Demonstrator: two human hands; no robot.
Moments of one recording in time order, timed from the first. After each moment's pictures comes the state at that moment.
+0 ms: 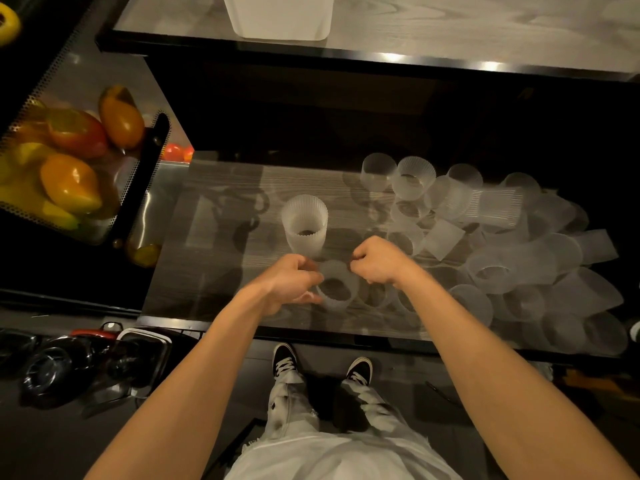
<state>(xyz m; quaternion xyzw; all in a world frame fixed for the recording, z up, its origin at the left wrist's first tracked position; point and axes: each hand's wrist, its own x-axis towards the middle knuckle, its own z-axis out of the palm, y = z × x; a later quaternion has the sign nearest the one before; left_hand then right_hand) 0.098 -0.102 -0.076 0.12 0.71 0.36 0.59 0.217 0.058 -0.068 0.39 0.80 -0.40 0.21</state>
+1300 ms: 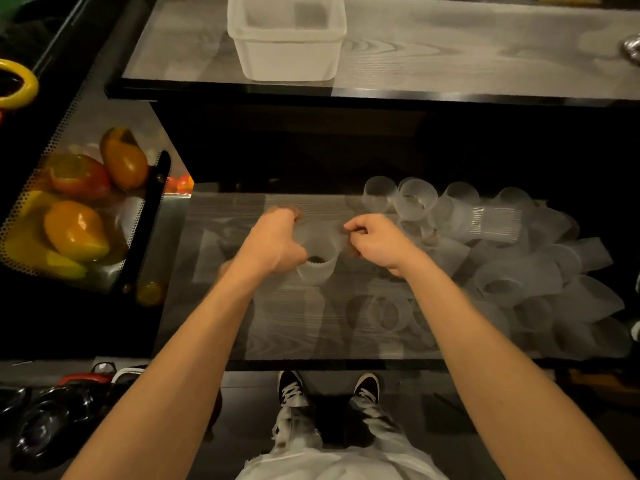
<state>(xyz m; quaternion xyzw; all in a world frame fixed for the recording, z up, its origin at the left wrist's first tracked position) 0.009 -0.069 -0.013 0.40 0.86 0.17 0.28 0.163 0.061 -0.027 0.40 0.78 -0.49 0.02</state>
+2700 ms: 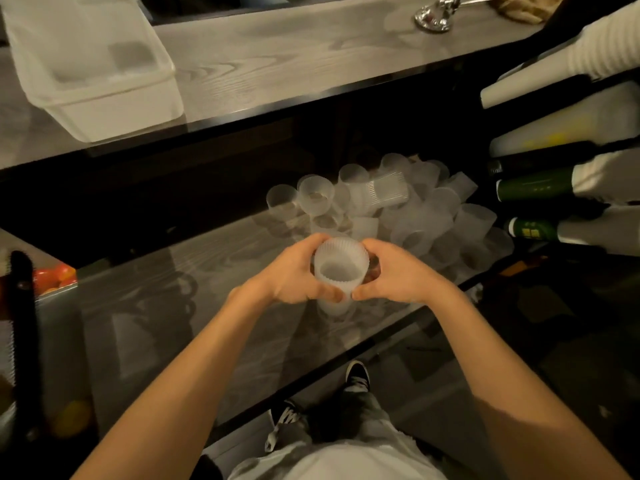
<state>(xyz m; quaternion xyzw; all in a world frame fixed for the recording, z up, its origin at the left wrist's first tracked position) 0.085 0.002 -0.026 0.64 0.56 0.23 0.47 0.306 0.043 -0.008 0.49 0.74 -0.45 -0.04</state>
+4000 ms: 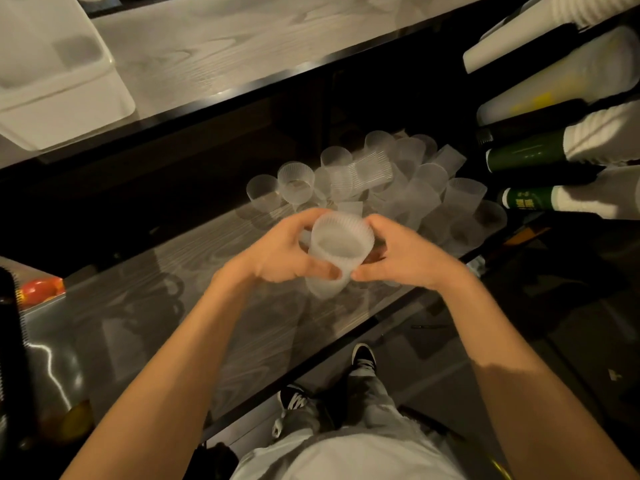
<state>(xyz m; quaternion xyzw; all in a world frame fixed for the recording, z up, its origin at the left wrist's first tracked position) 0.104 0.024 -0.008 0.65 0.49 0.26 0.52 0.345 0.047 -0.006 0.48 0.70 -0.52 -0.10</state>
